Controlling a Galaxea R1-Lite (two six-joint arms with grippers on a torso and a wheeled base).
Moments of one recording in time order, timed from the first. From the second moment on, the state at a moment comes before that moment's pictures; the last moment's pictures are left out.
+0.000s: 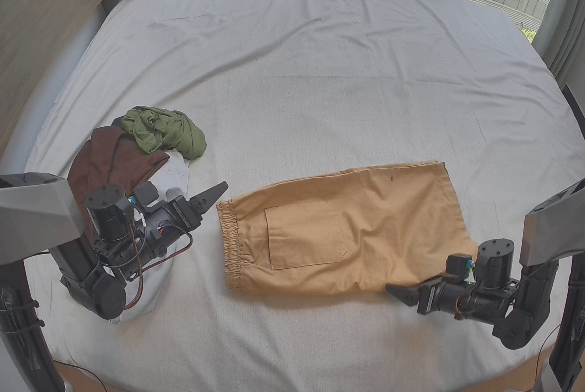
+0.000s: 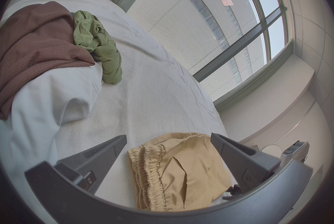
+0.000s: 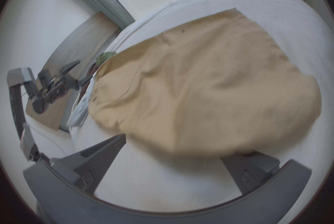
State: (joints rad) left arm -0.25 2.13 -0.52 -1.55 -0.30 -0.63; right arm 0.36 2.20 -0.16 -1.54 0.22 0.30
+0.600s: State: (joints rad) left arm -0.30 2.17 -0.43 -1.55 -0.30 -0.63; right arm 0.61 2.12 -0.21 -1.54 0.34 0.32
